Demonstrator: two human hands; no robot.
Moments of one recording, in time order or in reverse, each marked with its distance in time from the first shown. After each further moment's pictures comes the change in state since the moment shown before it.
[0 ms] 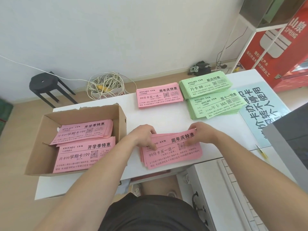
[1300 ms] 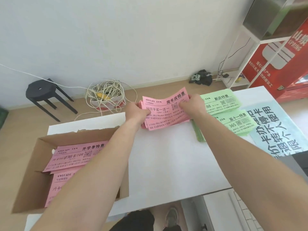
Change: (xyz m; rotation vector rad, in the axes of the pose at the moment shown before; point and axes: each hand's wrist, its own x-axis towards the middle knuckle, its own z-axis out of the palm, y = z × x) left_hand 0.070 0.008 -0.117 -0.926 0.601 -0.260; right_hand 0.089 -0.140 -0.071 0.229 0.557 -0.053
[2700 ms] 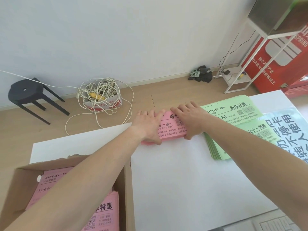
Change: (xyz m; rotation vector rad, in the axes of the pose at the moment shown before) left_hand 0.091 -0.018 0.021 1.383 -0.416 0.693; right_hand 0.078 0.013 0.042 -1.196 -0.394 -0.667
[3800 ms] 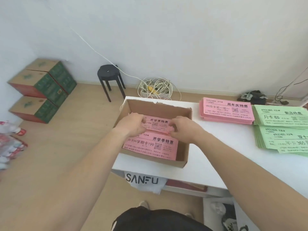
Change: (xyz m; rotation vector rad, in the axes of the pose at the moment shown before) left_hand -0.342 -0.098 0.063 -0.470 0.112 -0.540; right_hand -0.100 -0.297 -0.072 0.439 0.073 -0.148
